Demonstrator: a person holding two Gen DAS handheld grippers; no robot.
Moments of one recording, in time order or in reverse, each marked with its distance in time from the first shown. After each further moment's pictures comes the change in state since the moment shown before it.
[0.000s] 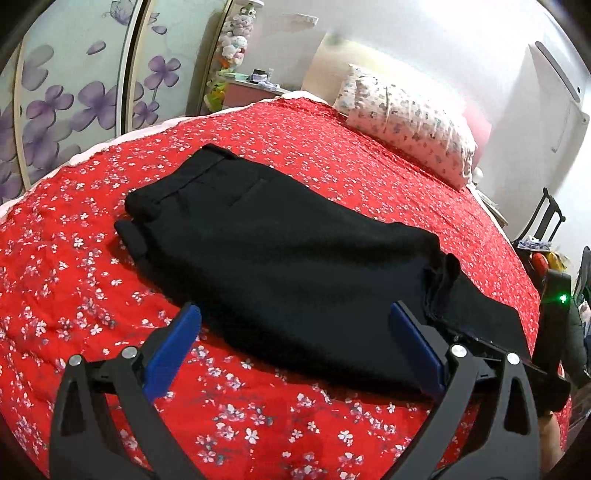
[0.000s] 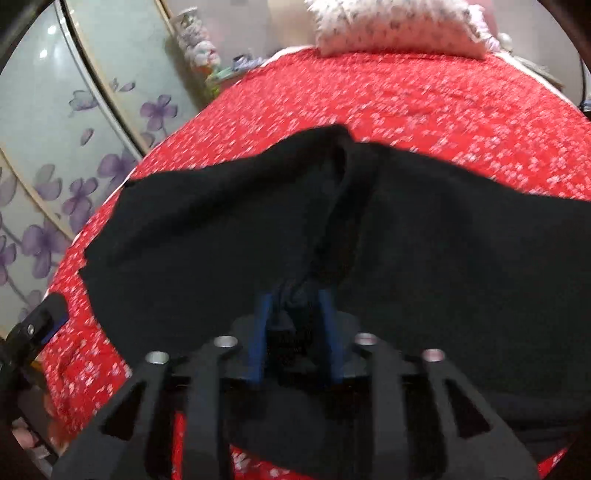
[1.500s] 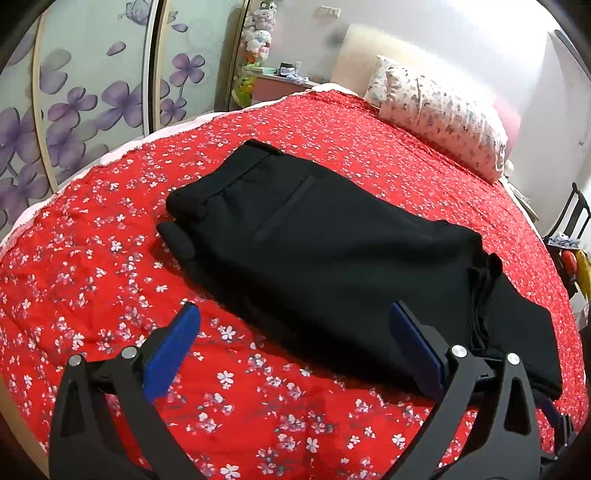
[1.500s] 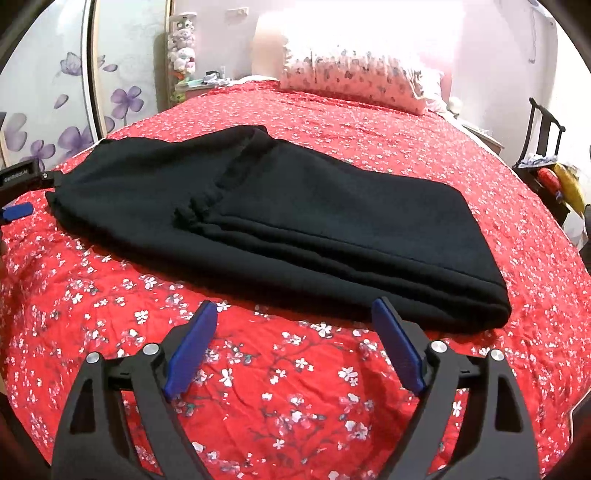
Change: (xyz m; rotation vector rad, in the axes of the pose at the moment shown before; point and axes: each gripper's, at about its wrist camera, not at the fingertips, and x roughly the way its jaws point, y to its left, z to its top) left arm 0.005 0.021 0.008 0.003 0.035 0.137; right arm -0.088 -0.018 -0.105 -0.154 -0.171 -0.369
